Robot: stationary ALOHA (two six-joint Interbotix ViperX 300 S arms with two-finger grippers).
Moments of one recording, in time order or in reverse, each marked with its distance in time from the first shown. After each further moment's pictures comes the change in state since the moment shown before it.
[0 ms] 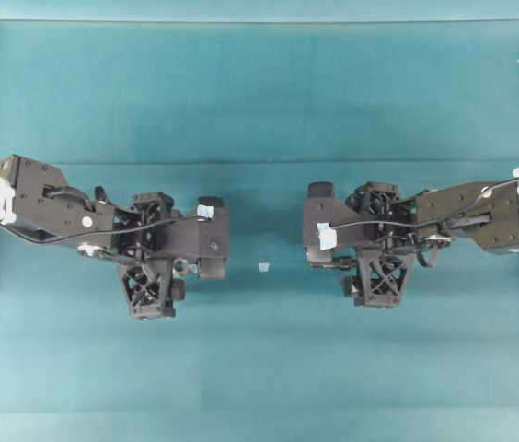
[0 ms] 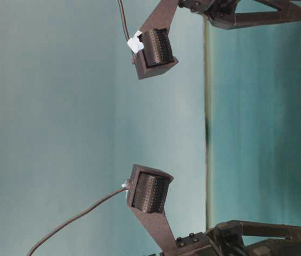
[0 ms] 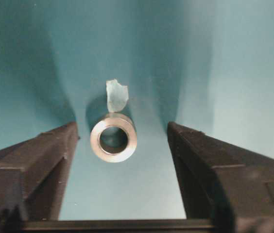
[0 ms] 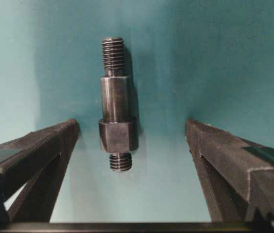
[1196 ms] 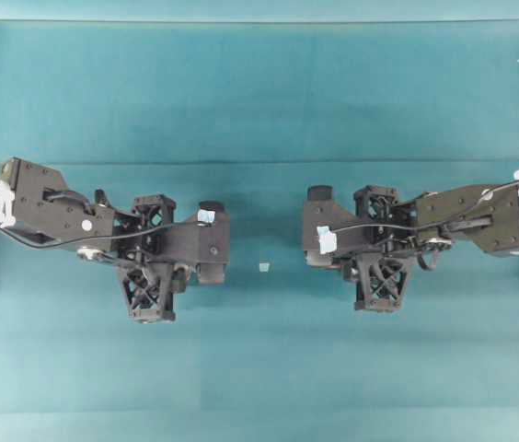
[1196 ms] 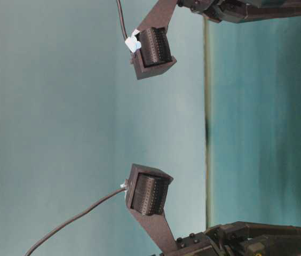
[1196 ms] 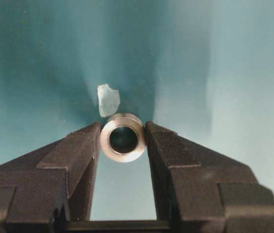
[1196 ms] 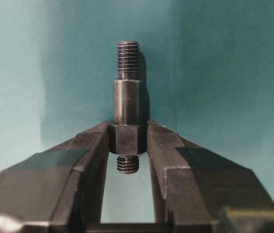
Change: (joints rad) left arm -0.012 0.002 0.000 0.000 -0.012 0.015; right arm 0.008 0.000 -0.002 0.003 0.002 0.000
